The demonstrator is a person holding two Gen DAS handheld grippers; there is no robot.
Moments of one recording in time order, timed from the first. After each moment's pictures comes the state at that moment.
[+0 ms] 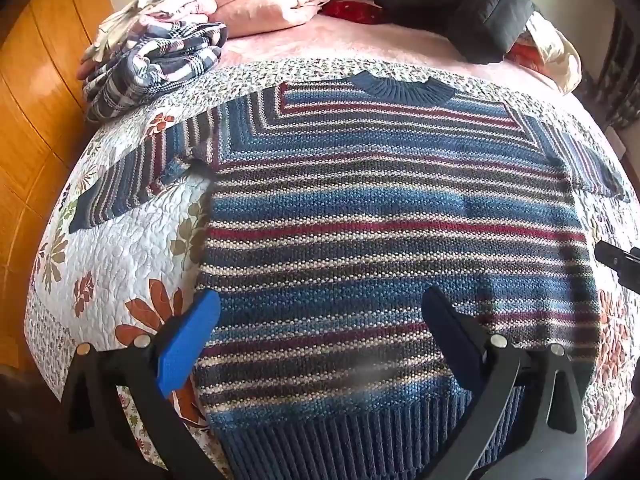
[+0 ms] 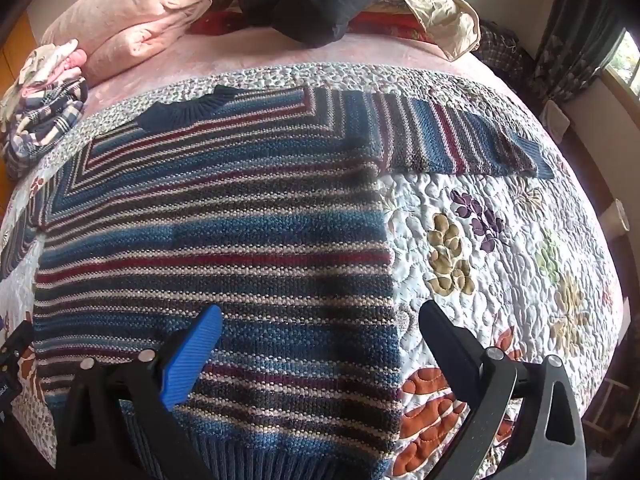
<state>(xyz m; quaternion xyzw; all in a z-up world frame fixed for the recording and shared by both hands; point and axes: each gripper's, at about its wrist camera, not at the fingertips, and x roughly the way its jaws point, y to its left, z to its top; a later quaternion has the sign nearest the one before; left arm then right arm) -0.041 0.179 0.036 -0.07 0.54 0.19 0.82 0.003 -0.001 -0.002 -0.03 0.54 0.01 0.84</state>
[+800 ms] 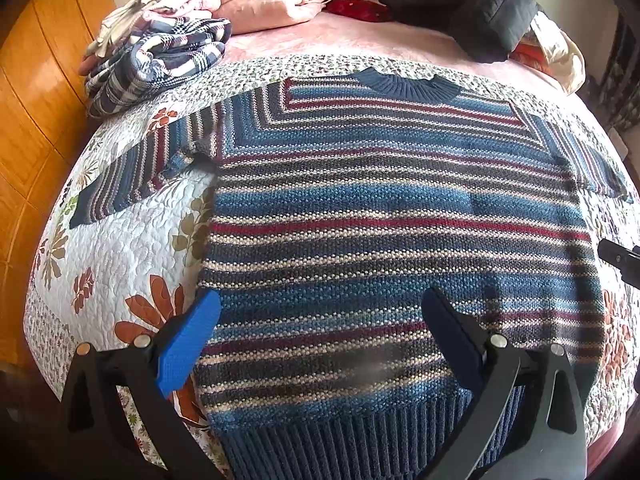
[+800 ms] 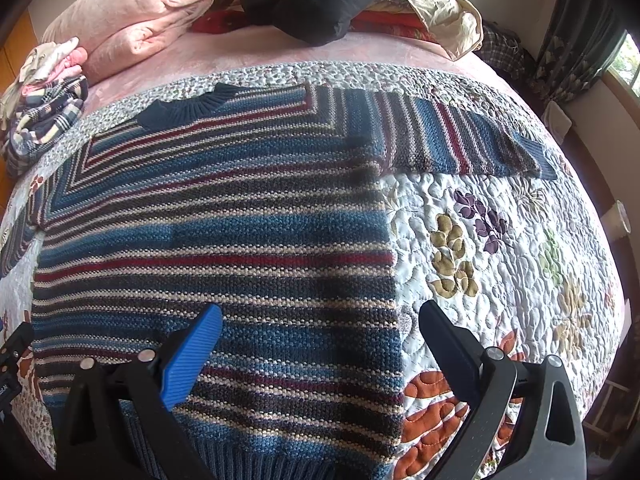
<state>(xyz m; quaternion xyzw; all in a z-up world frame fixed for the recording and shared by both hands) -0.047 0.185 0.030 -0.07 0.54 0.20 0.82 0.005 -0.001 -0.007 -0.03 0.54 0.02 0.84</state>
